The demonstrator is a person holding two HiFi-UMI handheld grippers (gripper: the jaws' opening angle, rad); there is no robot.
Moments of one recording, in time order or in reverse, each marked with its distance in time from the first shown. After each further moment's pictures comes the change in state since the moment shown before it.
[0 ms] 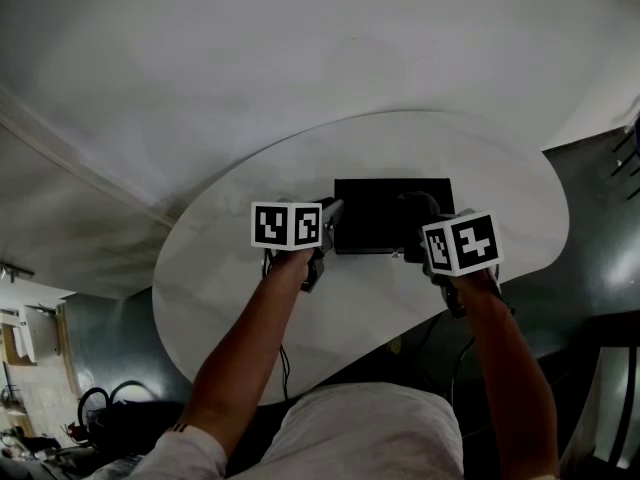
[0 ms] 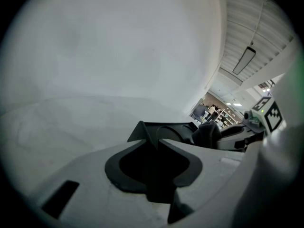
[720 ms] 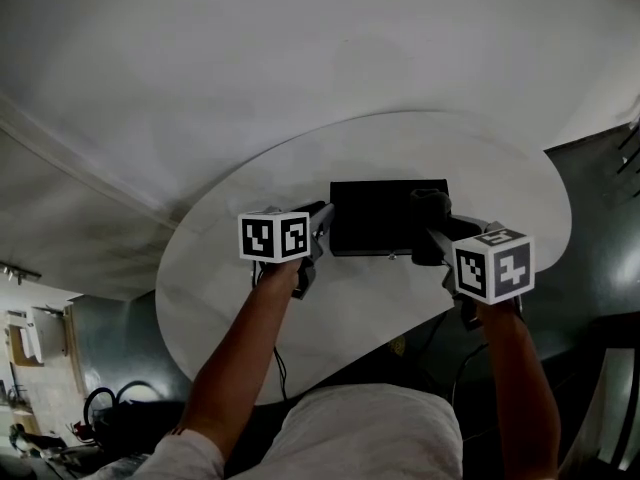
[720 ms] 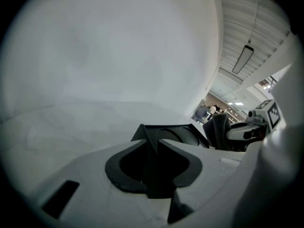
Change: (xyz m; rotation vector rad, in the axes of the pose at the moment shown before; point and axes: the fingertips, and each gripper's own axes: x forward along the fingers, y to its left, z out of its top) left arm -0.015 -0.003 0.006 0.026 -0.044 0.031; right arm -0.045 -0.011 0.011 0.025 -0.208 0.119
